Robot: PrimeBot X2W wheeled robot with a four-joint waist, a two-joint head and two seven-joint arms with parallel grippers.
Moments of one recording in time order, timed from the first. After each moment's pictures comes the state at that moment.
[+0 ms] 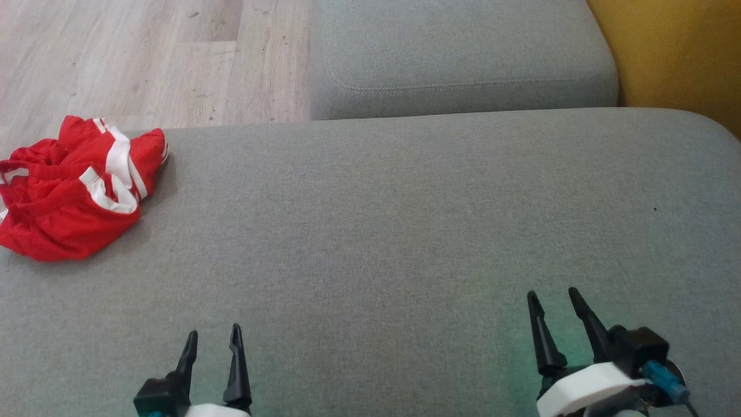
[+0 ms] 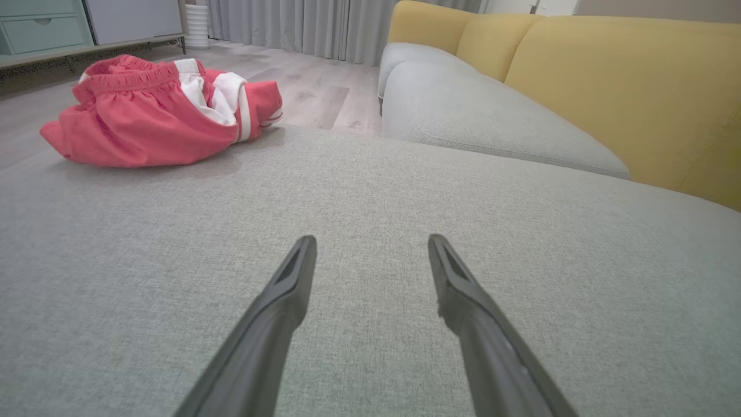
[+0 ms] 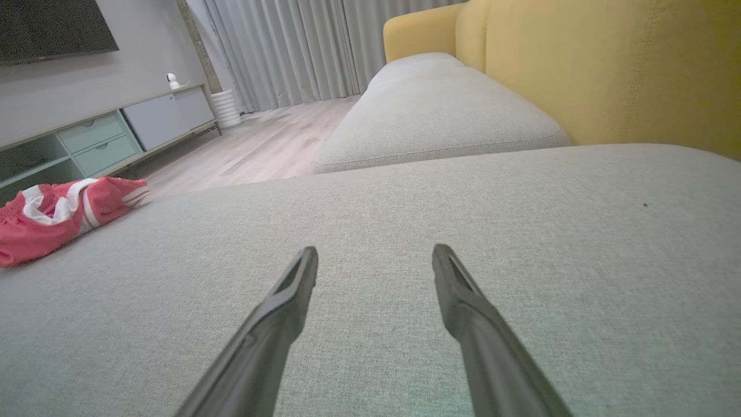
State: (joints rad) left arm 0.09 0.07 -0.18 0.30 -0.32 0.04 -0.15; right arm 0.06 -0.04 0.11 0.33 0.19 0.12 -0.19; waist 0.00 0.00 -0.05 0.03
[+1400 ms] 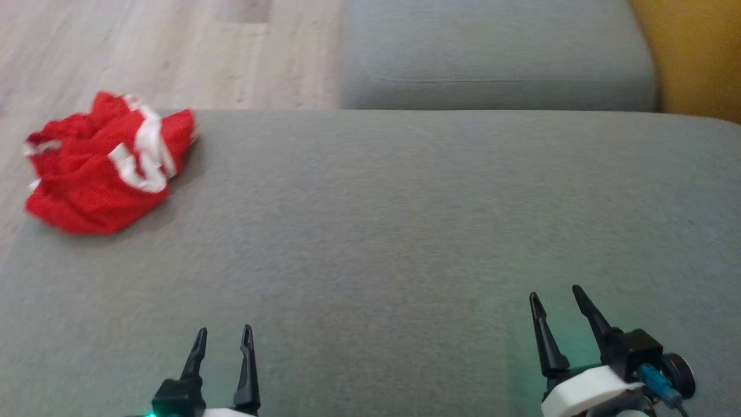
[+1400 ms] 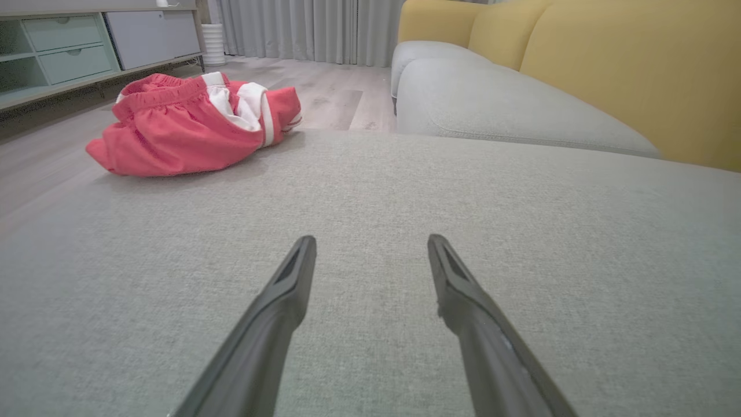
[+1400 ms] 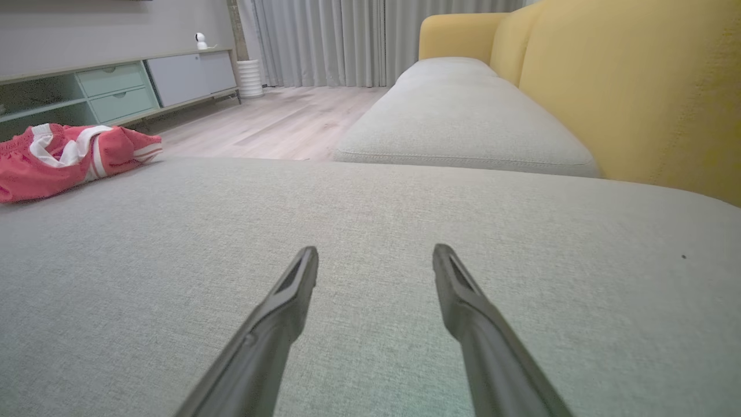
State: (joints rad) left arm 0.10 0.09 -0.22 0.27 -0.23 0.09 -0.17; right arm 0.06 -0.04 0.09 0.34 0.04 0.12 -0.23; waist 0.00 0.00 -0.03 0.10
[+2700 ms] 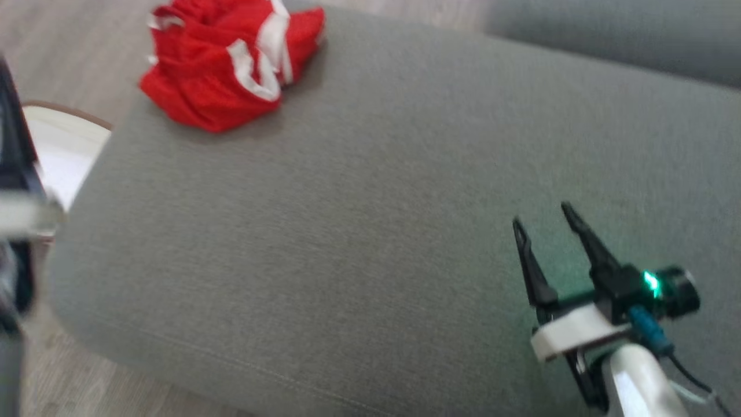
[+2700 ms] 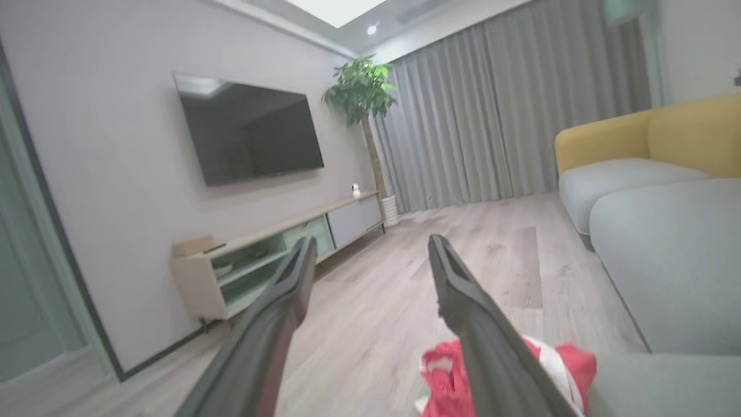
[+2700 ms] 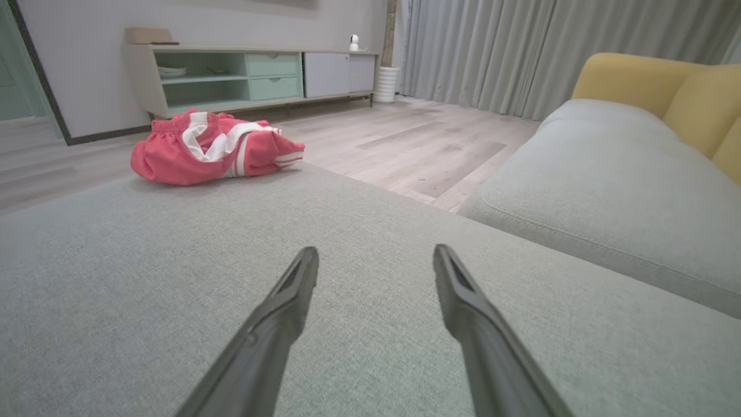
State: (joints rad) left arm -0.26 0.45 0.02 -0.12 -0.27 0.12 0.04; right arm -0.04 -0.04 0.12 0.14 -0.10 0.12 -0.16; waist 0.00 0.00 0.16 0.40
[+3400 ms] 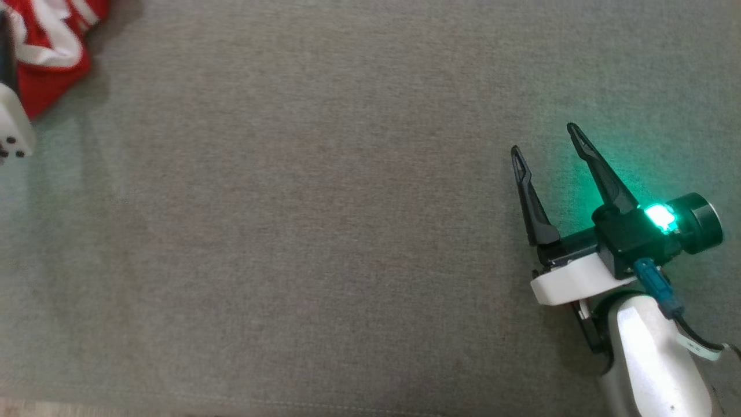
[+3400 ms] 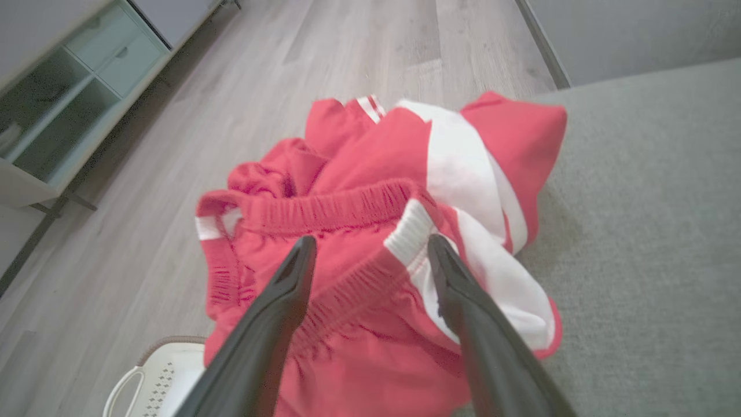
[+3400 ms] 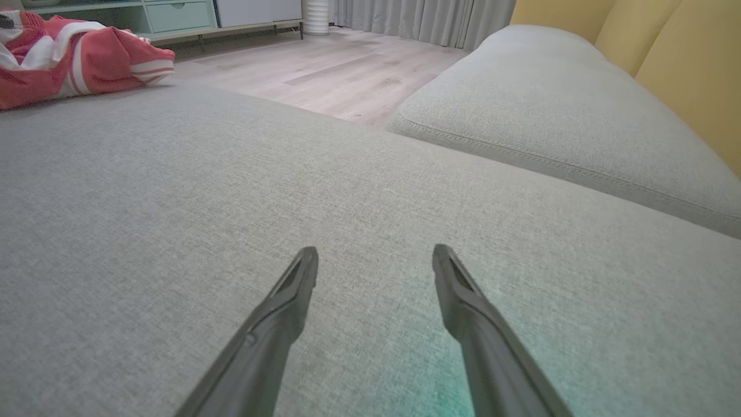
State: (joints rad) left arm -0.82 0.52 -0.16 0.58 -0.30 -0.08 0.25; right arm -0.18 -0.05 0.15 -0.03 -0.19 0.12 -0.07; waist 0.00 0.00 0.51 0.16
